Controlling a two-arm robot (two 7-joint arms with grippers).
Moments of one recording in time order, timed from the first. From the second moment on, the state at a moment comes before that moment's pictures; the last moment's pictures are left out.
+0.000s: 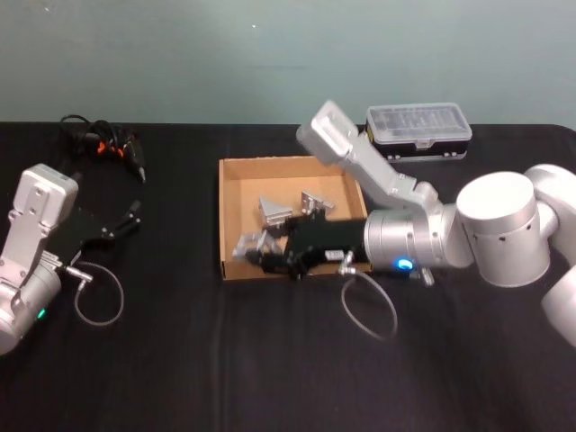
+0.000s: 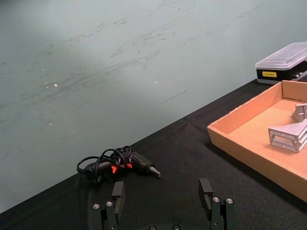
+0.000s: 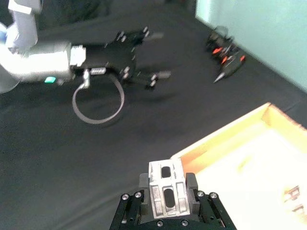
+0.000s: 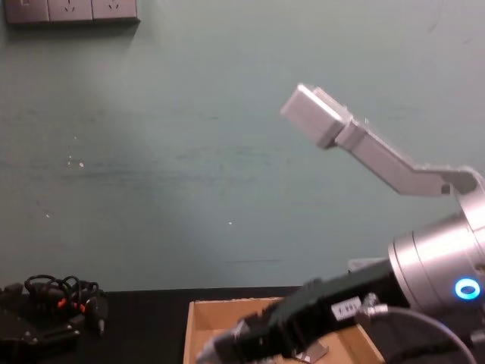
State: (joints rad) left arm -0.20 0.60 0.45 -1.41 -0.25 -0.12 0.03; right arm 0.59 0.47 -0.74 -1.53 0.40 0.53 0.58
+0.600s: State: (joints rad) left arm -0.20 0.60 0.45 -1.41 -0.25 -0.12 0.03; right arm 0.59 0.38 -0.65 -1.35 0.37 0.45 0.45
